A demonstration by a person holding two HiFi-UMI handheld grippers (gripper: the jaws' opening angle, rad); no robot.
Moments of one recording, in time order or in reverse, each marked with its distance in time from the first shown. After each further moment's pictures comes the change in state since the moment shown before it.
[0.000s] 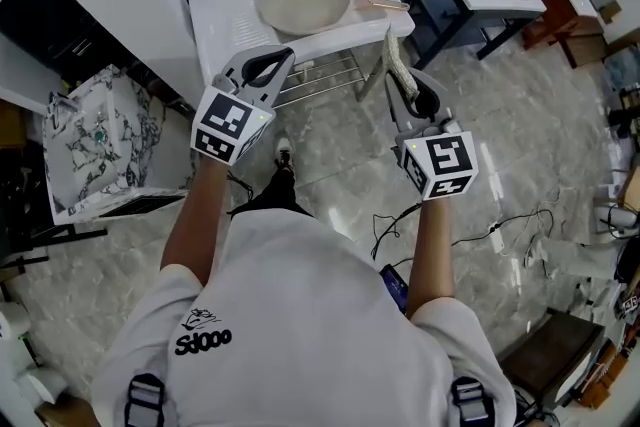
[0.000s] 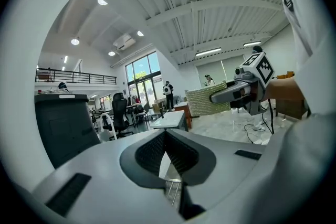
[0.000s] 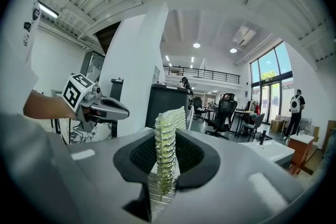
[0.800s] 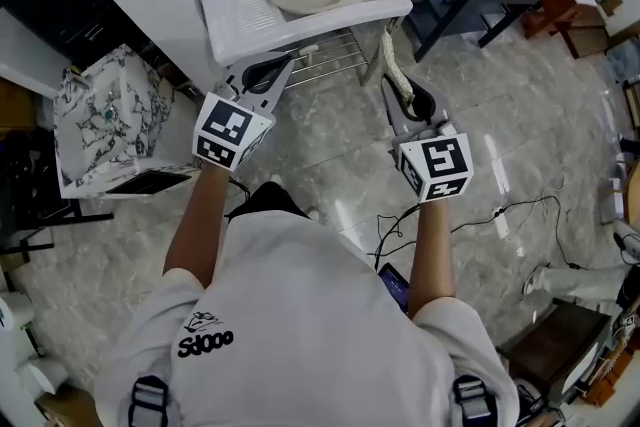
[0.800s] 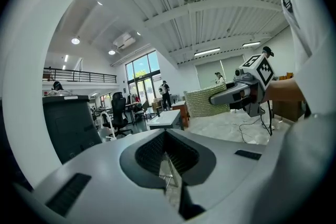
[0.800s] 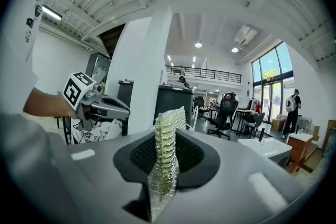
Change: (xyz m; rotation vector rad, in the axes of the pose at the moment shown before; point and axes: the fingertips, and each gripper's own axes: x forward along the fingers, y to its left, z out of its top) left arm -0.068 -0.066 0.008 -0.009 0.017 0.001; right arm -0.077 0.049 0.000 0.000 0.008 0.020
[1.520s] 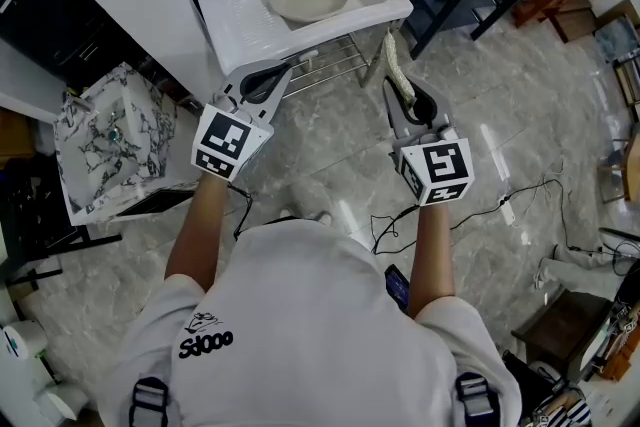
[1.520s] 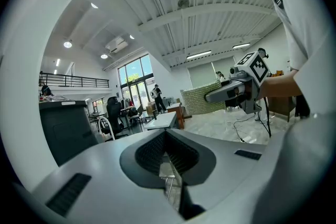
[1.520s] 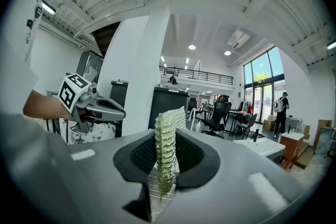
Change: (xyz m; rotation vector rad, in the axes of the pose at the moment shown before) left arm -0.026 0.035 -0.004 0.054 -0.045 -0.073; right arm 0.022 0.031 0.020 0.008 -0.015 -0.097
